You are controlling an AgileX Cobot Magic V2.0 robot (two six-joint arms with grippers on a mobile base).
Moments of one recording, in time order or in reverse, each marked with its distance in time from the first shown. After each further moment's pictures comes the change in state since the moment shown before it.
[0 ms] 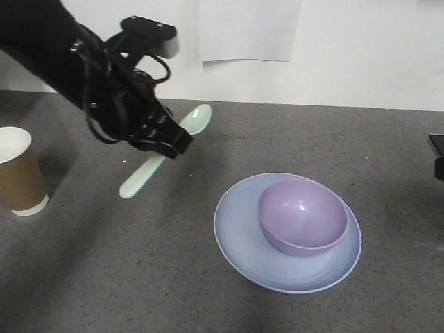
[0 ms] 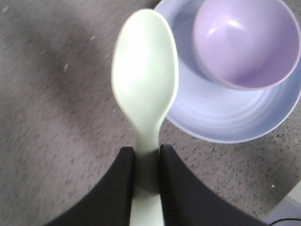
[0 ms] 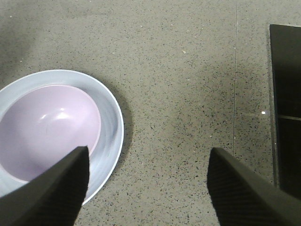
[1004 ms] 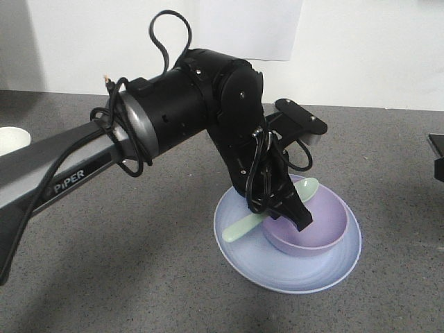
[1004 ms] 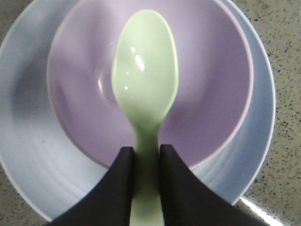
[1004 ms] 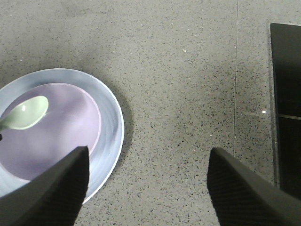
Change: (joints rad) left arm -0.284 0.380 -0.254 0.067 -0.009 0.002; right arm 0.000 0.000 0.000 0.000 0.003 0.000
